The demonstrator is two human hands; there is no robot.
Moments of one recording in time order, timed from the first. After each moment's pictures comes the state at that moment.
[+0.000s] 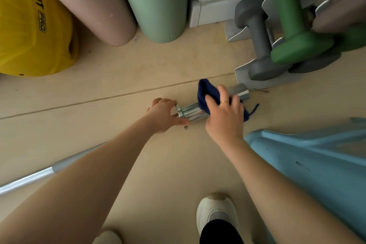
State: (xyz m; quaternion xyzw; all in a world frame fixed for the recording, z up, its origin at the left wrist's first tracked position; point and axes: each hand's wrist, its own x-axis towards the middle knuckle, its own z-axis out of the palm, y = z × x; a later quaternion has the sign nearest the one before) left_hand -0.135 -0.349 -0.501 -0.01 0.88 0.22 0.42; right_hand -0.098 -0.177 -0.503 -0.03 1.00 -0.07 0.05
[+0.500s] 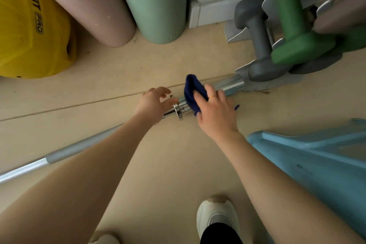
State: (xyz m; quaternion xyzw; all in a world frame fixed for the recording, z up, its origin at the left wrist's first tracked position) left_hand -0.150 -0.359 -0.509 -0.14 0.89 0.36 0.26; right_hand -0.118 -0.188 -0.507 -0.09 0.99 -0.10 0.06
